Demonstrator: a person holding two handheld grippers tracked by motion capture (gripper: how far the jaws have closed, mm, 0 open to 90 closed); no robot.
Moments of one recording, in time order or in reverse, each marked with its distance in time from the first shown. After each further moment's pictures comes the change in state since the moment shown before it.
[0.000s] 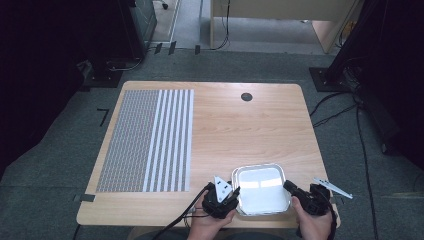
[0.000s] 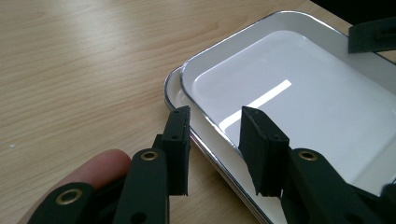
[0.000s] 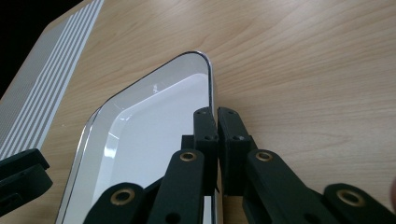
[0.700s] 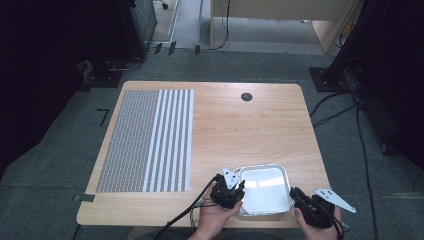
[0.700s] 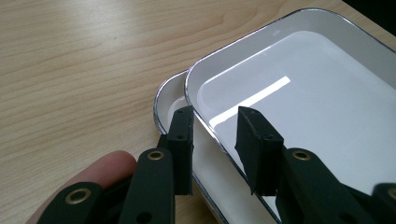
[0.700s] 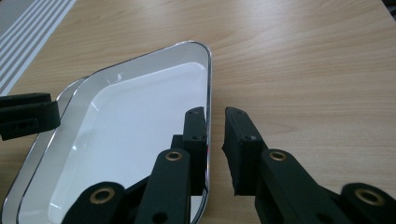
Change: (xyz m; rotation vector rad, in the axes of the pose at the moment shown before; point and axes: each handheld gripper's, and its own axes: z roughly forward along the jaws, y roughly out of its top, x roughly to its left) left arm -0.004 0.016 0.032 0.072 0.017 -0.041; right arm 0.011 -0.017 -0.027 -0.056 -0.127 -0.207
